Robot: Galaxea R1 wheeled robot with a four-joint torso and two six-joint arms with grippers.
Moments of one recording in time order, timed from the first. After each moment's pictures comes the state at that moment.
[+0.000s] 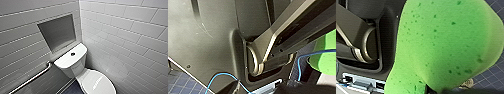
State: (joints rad) left arm 1.43 2.76 -2.16 0.57 0.10 -0.35; right arm -1.57 2.95 -2.78 0.06 0.06 -0.07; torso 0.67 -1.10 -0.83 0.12
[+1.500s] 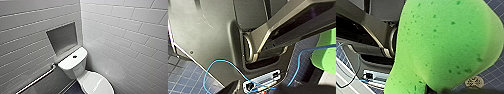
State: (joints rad) left arm 1.44 2.83 -2.29 0.57 0.10 -0.34; right arm -1.55 2.99 -2.77 0.16 0.06 -0.16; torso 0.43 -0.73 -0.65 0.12
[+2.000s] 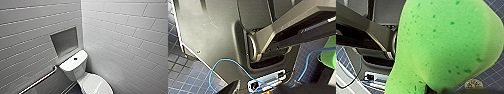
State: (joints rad) left arm 1.44 2.90 -2.42 0.57 0.10 -0.34; right arm -1.55 2.99 -2.77 0.16 0.06 -0.16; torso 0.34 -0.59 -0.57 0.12
